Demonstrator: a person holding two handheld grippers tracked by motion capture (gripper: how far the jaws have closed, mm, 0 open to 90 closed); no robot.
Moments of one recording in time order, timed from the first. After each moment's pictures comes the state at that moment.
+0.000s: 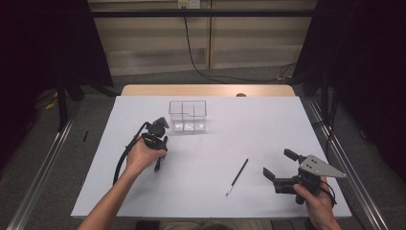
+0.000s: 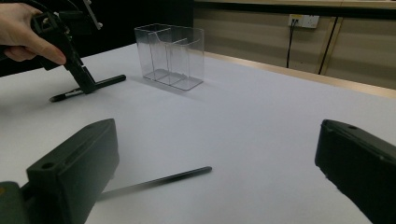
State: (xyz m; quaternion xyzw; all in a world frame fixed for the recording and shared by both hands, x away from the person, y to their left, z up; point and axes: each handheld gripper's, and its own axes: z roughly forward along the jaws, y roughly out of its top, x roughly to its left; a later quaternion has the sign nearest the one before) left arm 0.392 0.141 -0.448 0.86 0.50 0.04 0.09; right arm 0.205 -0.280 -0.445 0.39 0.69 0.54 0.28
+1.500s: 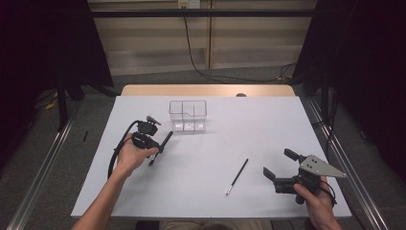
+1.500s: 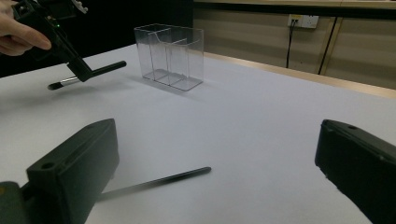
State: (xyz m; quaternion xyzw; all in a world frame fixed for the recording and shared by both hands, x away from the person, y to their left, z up) left arm 0.384 0.173 -0.429 0.86 0.46 0.02 0.23; right arm 0.206 -0.281 -0.446 0.39 0.69 0.54 0.28
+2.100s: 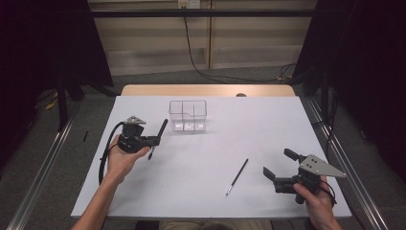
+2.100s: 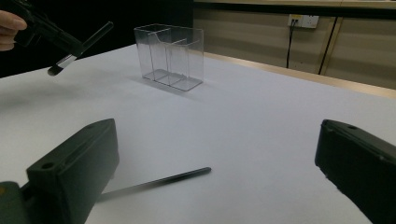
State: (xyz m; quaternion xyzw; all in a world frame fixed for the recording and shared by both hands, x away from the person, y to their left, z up) left arm 0.357 0.202 -0.414 0.81 0.42 0.09 0.39; right arm 0.206 -0.281 -0.446 0.39 0.69 0.54 0.28
